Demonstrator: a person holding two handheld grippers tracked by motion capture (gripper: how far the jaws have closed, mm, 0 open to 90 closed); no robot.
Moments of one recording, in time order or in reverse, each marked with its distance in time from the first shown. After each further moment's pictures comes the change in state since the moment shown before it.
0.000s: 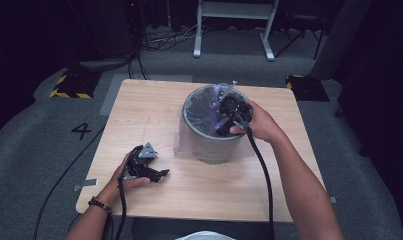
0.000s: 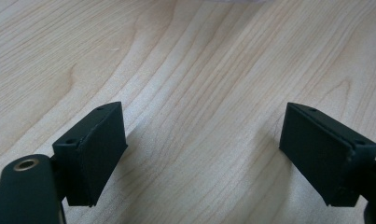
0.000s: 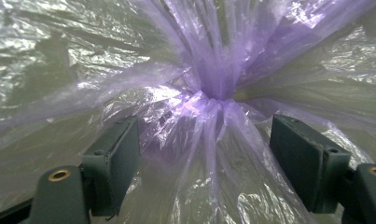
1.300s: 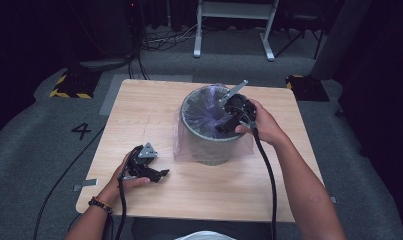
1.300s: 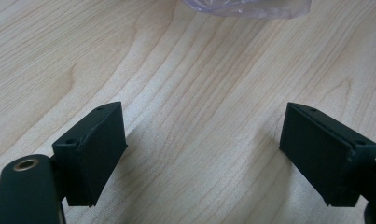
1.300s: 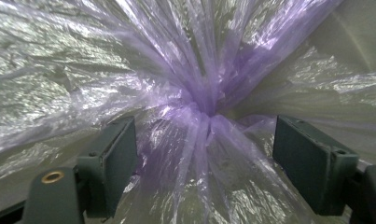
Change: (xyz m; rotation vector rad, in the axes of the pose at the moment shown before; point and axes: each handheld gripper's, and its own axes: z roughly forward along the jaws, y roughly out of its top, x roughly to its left) left arm 0.000 0.000 0.000 -0.001 0.000 -0.004; right arm -0.005 -0.011 -0.007 -0.179 0.025 0.016
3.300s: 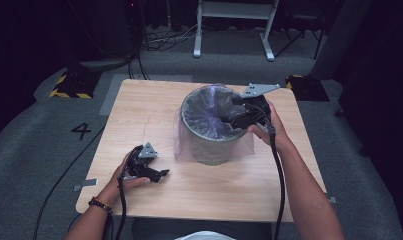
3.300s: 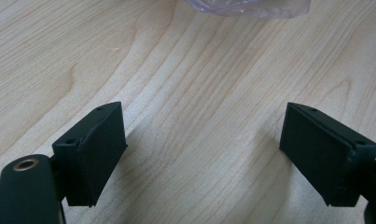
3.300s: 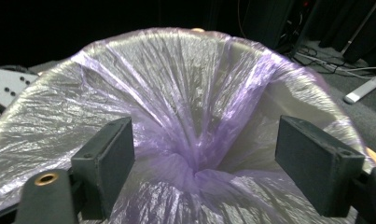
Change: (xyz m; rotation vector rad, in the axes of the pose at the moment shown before) left arm 0.000 0.000 0.000 0.000 0.000 0.000; right arm -0.006 -0.028 -0.030 -0.431 -0.015 0.074
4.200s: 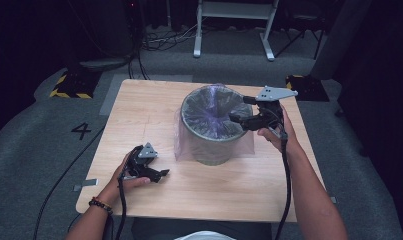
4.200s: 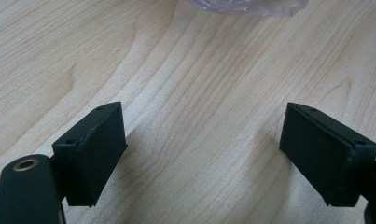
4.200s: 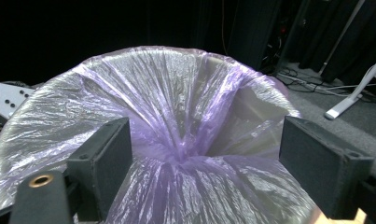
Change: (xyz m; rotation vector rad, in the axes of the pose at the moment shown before) left arm 0.000 0.000 0.000 0.000 0.000 0.000; right arm -0.004 -0.014 -0.029 -0.109 -0.044 0.017
